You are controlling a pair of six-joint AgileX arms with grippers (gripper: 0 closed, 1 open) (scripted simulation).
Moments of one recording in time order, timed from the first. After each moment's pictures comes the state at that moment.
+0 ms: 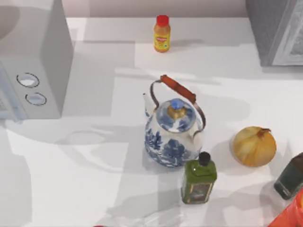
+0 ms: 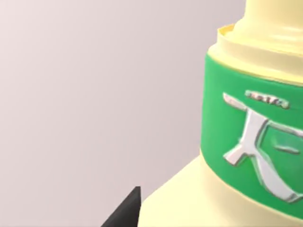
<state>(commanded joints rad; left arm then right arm) 0.36 1.45 1.23 0.38 0.43 0.03 0.00 0.00 0.00 0.00 0.00 0.00</state>
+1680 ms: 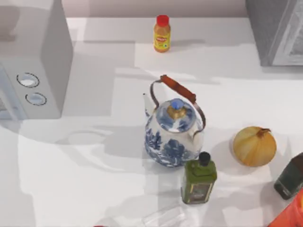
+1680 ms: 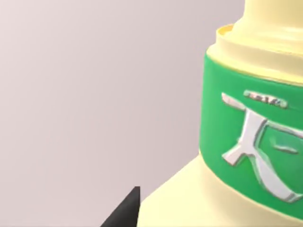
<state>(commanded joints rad) 0.28 1.19 1.28 -0.09 0.30 0.01 0.00 0.00 0.00 0.00 0.00 0.00</state>
